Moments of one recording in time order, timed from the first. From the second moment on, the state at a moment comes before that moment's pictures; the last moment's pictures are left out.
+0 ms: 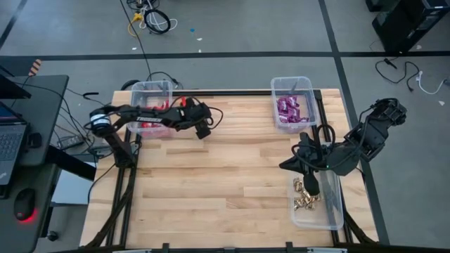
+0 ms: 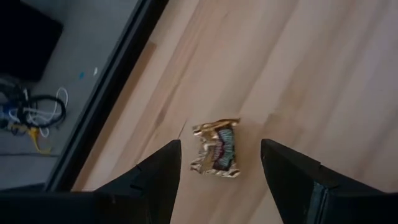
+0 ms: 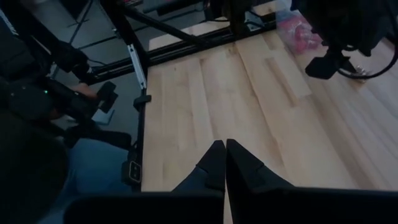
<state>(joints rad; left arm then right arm) 0.37 1.66 0.96 -0.29 -0.45 0.04 0.64 1.16 1.46 -0.95 0.47 0.69</state>
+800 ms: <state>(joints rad) 0.44 1.68 0.96 -0.28 -0.35 0.00 0.61 1.16 1.46 -0.93 0.51 0.68</state>
